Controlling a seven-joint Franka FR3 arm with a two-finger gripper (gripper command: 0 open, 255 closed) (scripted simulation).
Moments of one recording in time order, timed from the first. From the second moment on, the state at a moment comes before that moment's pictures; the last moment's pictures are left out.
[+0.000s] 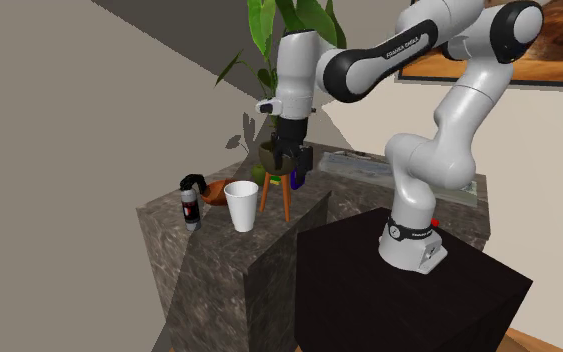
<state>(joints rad) -0.14 -0.60 -0.19 -2.58 -0.17 2.03 -0.37</state>
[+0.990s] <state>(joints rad) -0.19 -0.13 -0.41 -2.47 -0.17 2.48 -0.63</state>
